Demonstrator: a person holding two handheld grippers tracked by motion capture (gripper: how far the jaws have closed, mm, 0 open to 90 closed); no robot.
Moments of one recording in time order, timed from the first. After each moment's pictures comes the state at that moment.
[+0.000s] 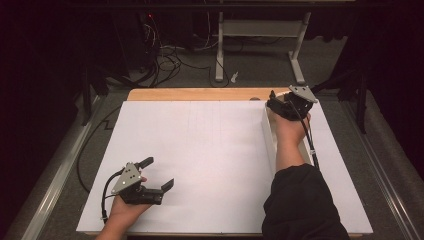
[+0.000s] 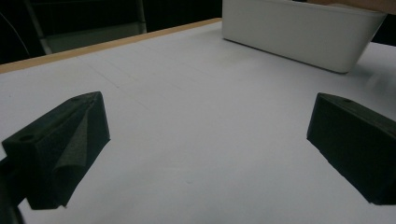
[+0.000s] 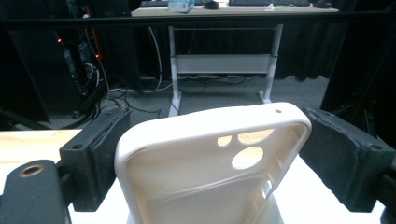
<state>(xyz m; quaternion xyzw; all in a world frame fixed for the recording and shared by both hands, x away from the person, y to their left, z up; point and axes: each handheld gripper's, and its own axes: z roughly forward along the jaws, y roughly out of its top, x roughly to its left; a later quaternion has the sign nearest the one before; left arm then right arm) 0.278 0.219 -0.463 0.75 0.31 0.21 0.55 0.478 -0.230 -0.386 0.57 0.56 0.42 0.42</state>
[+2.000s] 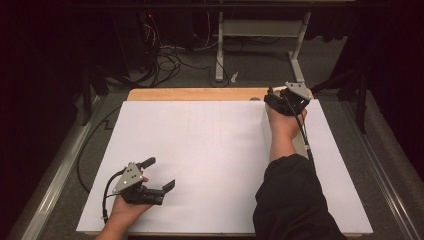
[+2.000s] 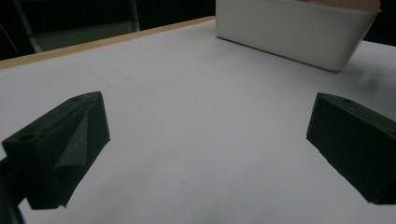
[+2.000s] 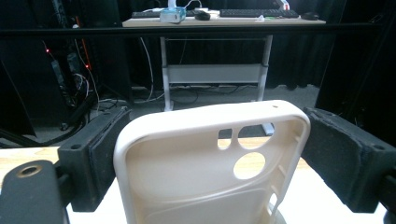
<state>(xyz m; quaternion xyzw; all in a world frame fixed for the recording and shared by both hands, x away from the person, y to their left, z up) 0.280 0.217 -0.465 0.75 0.30 0.20 0.55 0.497 -0.222 -0.390 0.57 0.54 0.42 0.45</state>
